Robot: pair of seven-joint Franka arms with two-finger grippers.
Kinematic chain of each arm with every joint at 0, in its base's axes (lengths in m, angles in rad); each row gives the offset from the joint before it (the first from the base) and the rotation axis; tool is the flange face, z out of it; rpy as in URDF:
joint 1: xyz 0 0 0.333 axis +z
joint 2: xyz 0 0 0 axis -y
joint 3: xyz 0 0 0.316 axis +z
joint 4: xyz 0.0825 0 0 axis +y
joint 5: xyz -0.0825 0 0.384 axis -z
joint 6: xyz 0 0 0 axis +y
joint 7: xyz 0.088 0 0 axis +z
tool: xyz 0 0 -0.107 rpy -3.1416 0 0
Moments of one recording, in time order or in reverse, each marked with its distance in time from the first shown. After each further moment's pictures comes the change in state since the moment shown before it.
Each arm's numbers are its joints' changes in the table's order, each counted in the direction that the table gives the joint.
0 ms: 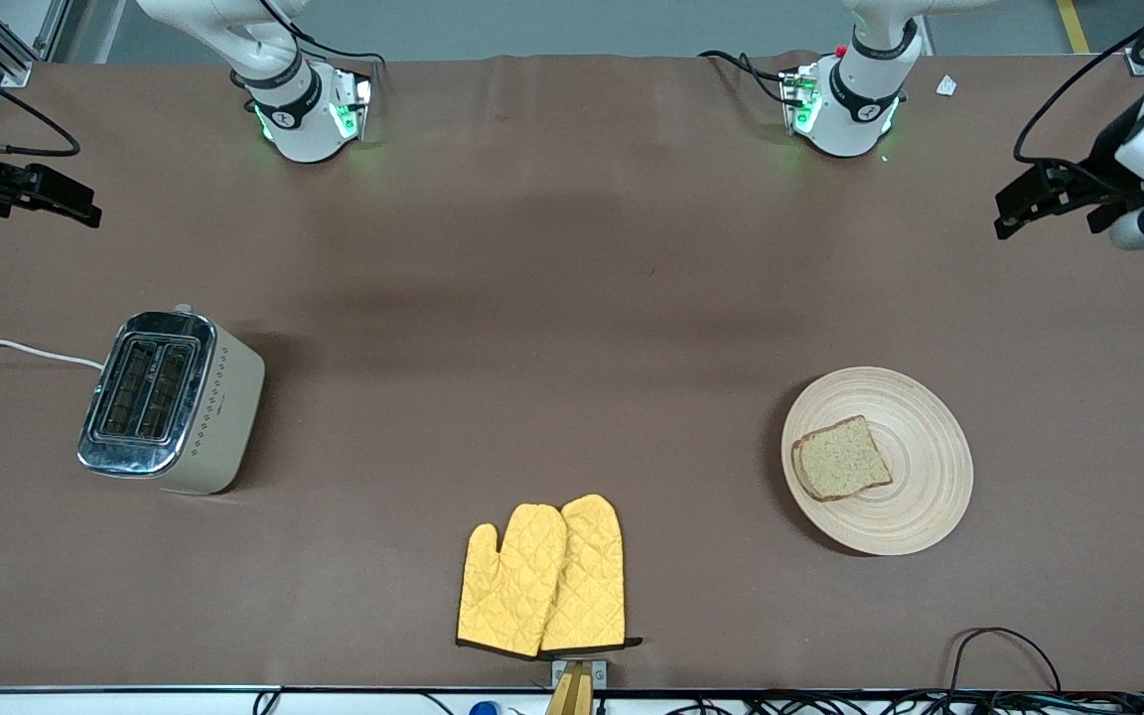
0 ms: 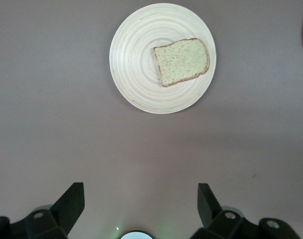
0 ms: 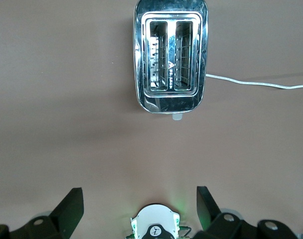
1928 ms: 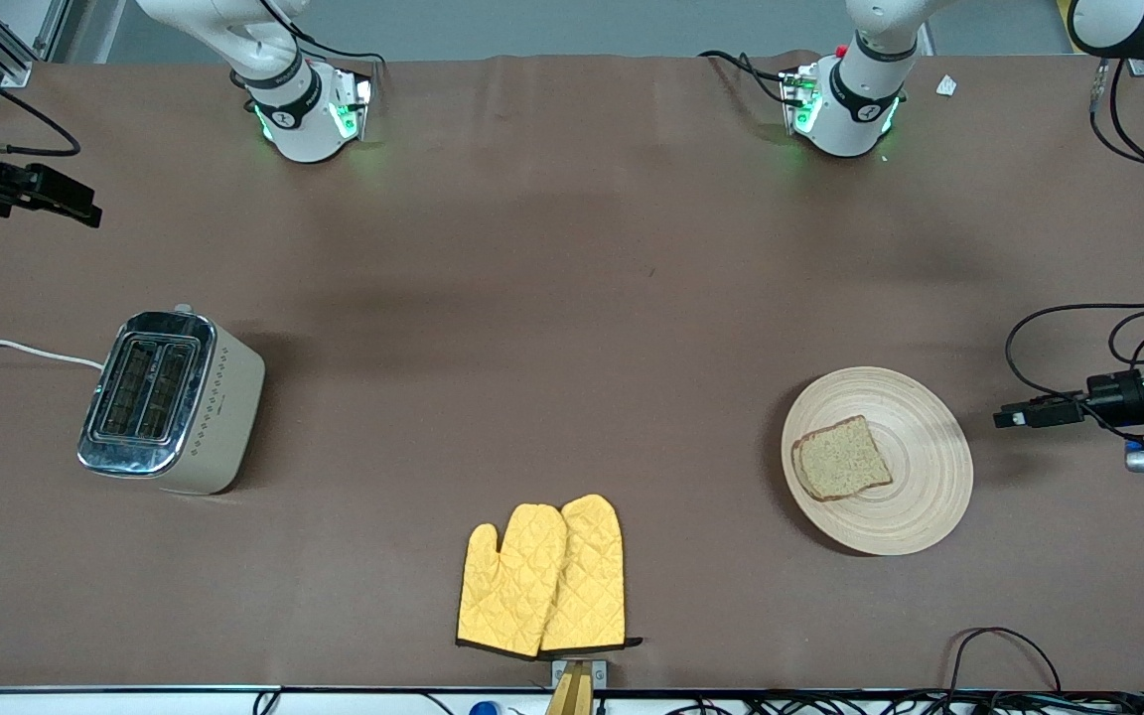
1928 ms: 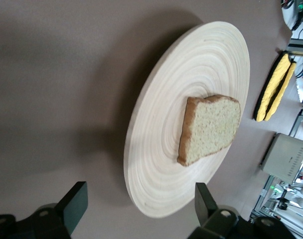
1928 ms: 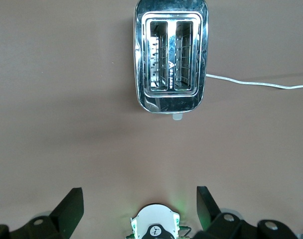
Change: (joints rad) left arm 0.491 -0.795 0.022 -0.032 0.723 -0.319 -0.593; right arm 0.000 0.000 0.000 0.000 0.000 0.001 0.000
